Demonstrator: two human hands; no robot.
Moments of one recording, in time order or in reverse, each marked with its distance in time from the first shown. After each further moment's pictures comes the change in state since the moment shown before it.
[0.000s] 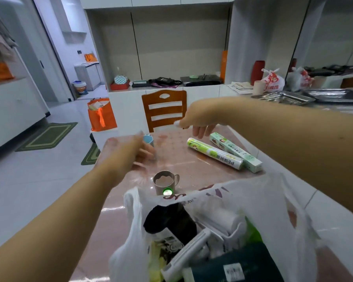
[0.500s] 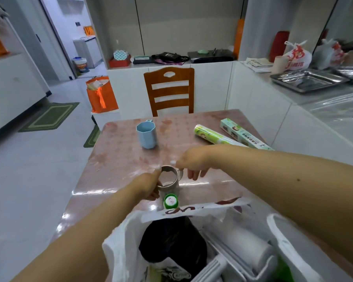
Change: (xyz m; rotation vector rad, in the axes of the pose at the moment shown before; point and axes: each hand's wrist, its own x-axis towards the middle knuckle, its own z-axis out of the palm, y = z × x) left_hand 0.086 -0.118 0.056 0.223 -0.074 -0.433; right_hand 0.108 0.046 0.116 0.082 -0.363 0.040
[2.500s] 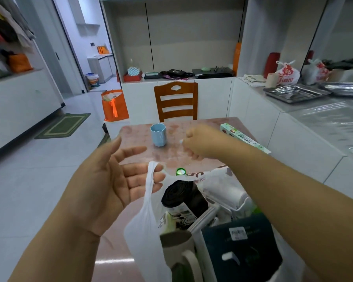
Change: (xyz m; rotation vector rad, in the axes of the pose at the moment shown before) left_hand -0.310 0.000 -0.064 -0.900 -0.110 0.326; right_hand -0.164 -0.057 0.051 -0.020 0.438 -0.215
